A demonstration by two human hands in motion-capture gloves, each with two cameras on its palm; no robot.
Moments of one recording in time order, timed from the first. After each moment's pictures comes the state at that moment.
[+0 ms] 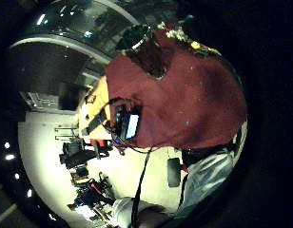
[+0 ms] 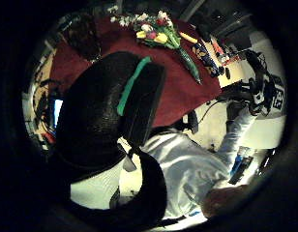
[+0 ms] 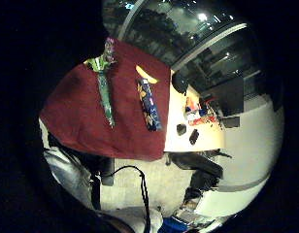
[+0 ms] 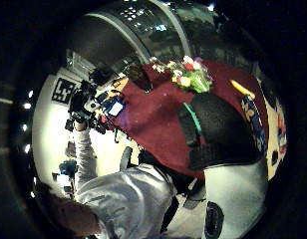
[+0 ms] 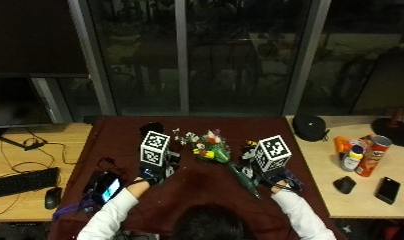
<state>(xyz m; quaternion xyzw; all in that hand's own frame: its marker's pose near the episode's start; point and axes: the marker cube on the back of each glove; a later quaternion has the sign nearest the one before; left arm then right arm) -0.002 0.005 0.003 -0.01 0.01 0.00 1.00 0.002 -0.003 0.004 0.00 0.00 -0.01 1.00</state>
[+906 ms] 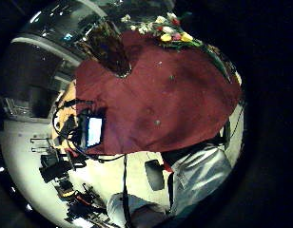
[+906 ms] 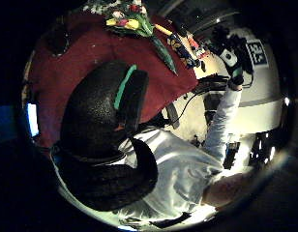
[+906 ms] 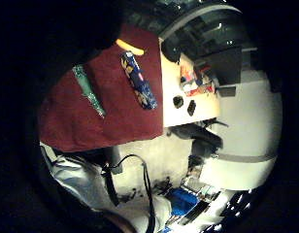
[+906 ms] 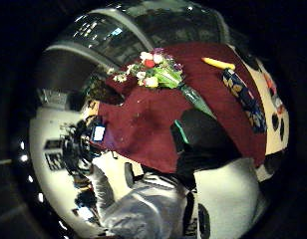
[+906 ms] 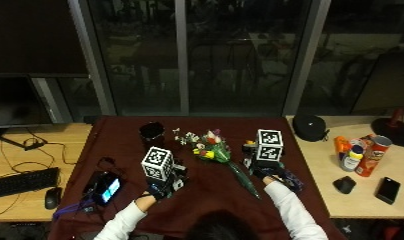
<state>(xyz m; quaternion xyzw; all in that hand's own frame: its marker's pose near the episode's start) 0.040 0.013 0.055 0.03 0.11 0.05 0.99 0.037 -0.038 0.050 -0.10 0.04 0.19 0.98</state>
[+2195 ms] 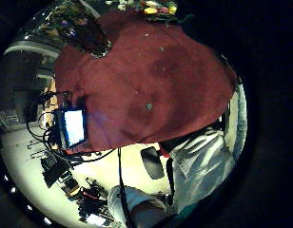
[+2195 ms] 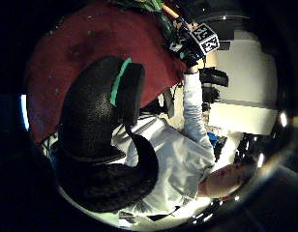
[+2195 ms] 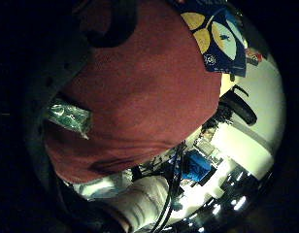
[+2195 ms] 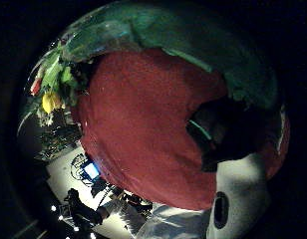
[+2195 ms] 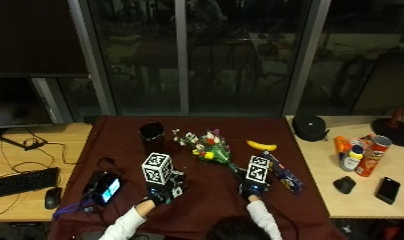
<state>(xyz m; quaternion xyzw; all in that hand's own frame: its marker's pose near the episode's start) 0.046 0.022 0.103 -0.07 0.16 0.07 0.98 0.041 -0.026 0.265 -0.25 -0.04 0.33 0.91</state>
